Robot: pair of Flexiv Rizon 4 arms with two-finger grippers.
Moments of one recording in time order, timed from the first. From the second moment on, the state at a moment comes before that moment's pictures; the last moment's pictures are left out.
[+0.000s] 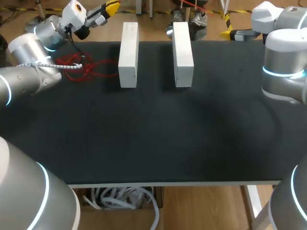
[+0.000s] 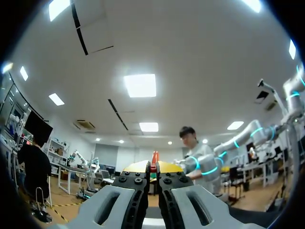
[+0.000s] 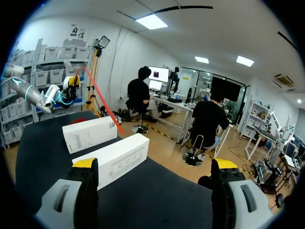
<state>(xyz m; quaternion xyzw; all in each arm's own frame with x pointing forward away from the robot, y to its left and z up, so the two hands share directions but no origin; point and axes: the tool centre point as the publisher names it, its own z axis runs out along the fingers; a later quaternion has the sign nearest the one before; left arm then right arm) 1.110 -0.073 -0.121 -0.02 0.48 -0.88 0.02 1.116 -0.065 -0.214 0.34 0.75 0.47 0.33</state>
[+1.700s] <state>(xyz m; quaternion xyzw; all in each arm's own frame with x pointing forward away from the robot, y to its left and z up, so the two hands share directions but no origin) 1.110 -0.073 -0.121 -0.02 0.48 -0.88 0.02 1.095 -0.056 -0.192 0.45 0.59 0.50 0.43</state>
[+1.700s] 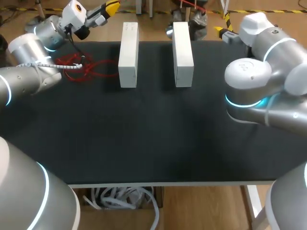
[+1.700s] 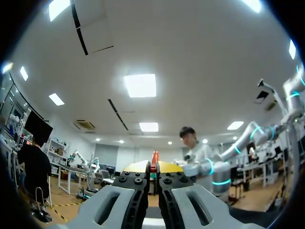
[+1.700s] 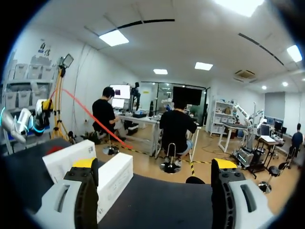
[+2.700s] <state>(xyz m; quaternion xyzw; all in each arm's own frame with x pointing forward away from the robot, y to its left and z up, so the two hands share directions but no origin) 1.110 -0.073 -0.121 -0.02 0.48 -0.88 0.02 1.064 -0.037 -0.133 0.51 0.35 0.70 0.36</state>
